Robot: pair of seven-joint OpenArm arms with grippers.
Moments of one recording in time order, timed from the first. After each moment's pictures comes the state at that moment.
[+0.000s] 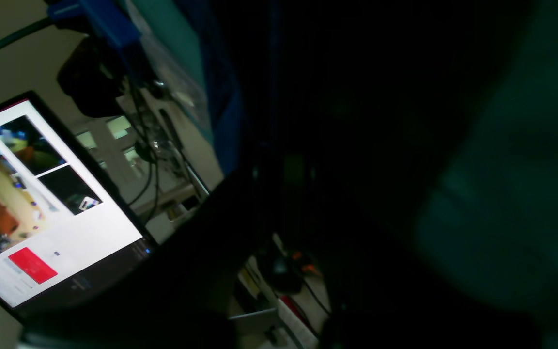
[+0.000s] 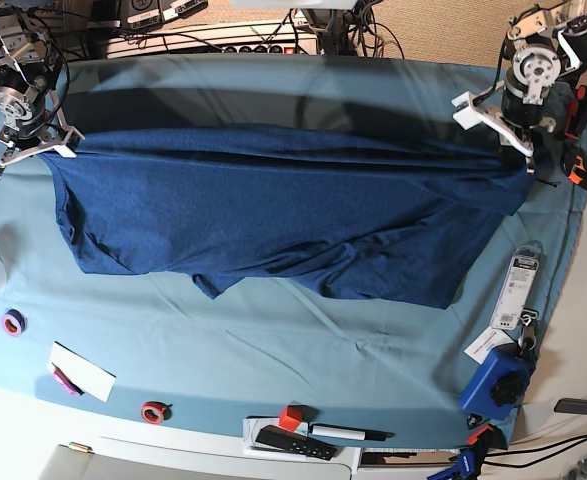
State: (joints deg) left arm 11.1 -57.5 53.2 105.2 38.4 7.4 47.1; right arm -32.6 56.2 -1.0 103.0 -17.9 17.6 -48.9
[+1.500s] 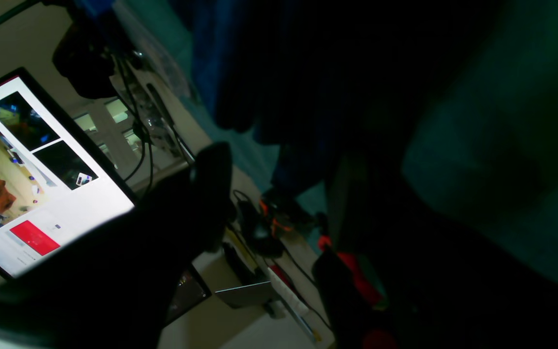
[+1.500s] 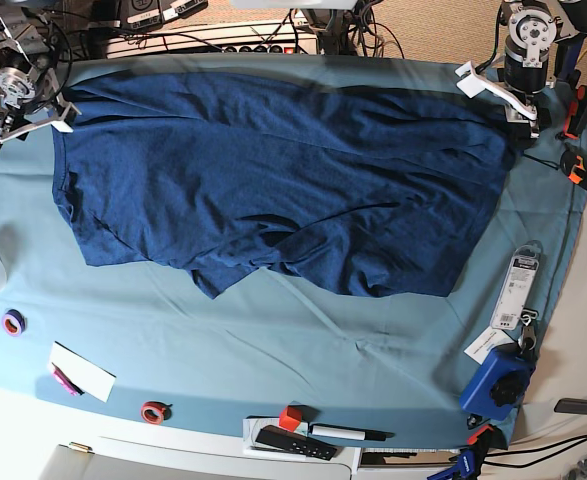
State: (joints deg) left arm 19.4 -57.1 53.0 105.1 45.3 13.2 52.2; right arm -39.0 56.4 -0.7 103.0 -19.4 15.5 -52.1
